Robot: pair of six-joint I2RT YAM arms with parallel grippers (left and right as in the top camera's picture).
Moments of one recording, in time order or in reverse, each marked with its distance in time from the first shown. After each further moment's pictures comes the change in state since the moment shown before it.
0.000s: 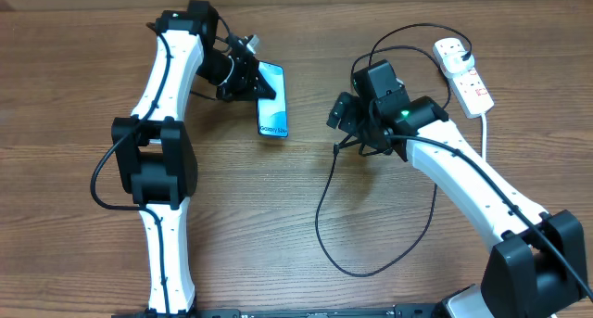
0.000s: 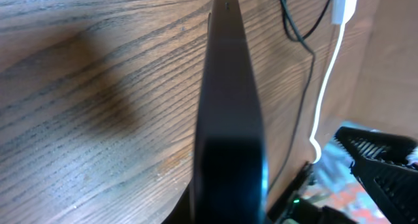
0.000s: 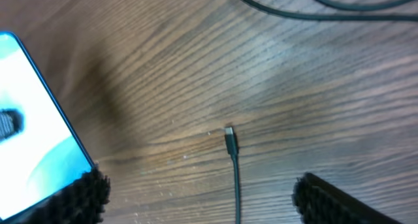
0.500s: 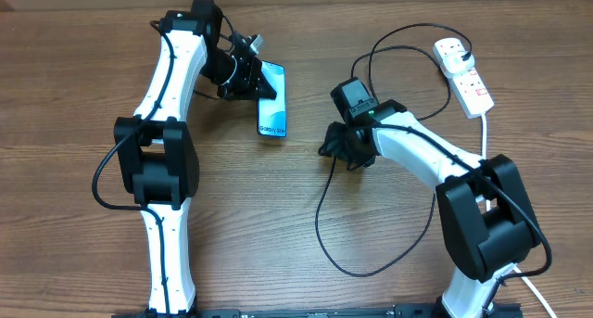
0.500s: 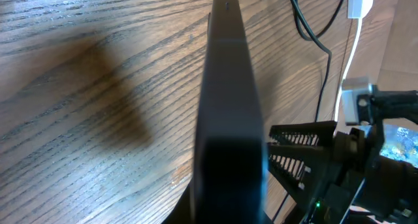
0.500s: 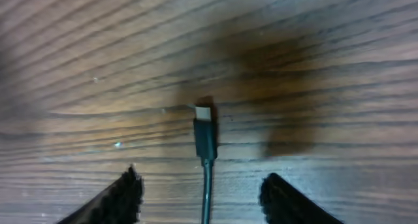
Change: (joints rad) left arm -0.015 0.000 0.000 0.026 -0.040 0.024; right arm 0.021 0.260 -0.011 0.033 -0.109 -0.152
